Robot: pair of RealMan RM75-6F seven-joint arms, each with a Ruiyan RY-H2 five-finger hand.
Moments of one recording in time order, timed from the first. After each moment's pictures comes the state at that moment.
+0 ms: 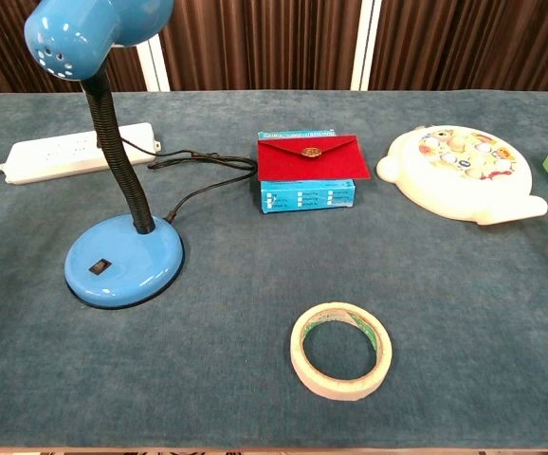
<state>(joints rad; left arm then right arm) -0.08 -1.11 -0.02 -1.74 1.45 1.52 0.24 0.08 -1.14 0.06 -1.61 -1.53 1.50 -0.07</state>
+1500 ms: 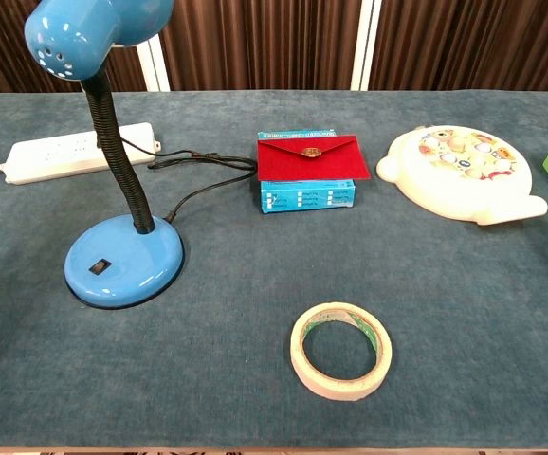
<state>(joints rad) -0.09 -1.14 -0.01 -1.68 1.60 1.54 0.20 0.08 -1.15 0.06 -1.61 -1.53 1.50 -0.10</state>
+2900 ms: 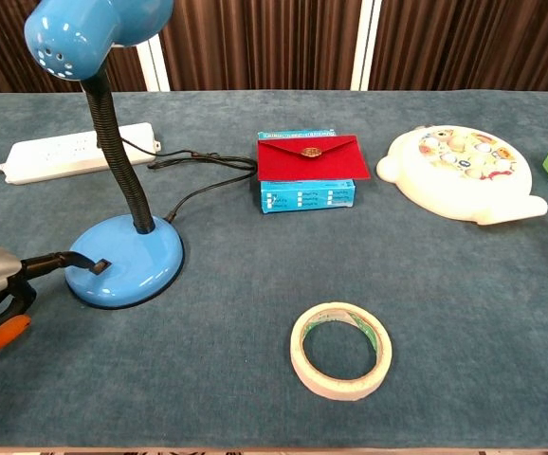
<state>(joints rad) -0.34 -1.42 0.06 -1.53 1.54 1.05 0.38 0.07 -1.15 0.06 -1.62 -1.50 1.50 -0.13</state>
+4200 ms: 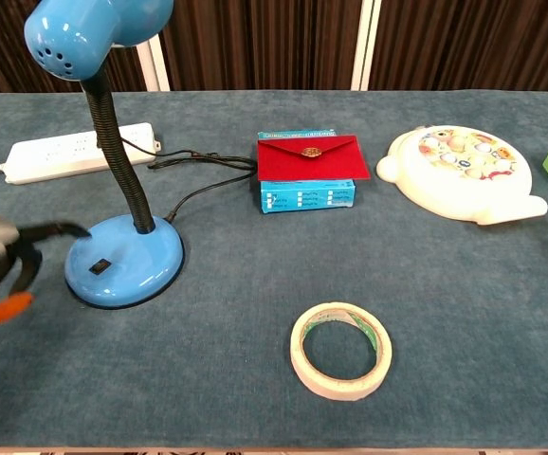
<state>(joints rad) -0.36 -1.38 0.05 -1.57 1.53 1.15 0.37 0.07 -1.14 0.07 -1.62 -1.50 1.49 -0.13</state>
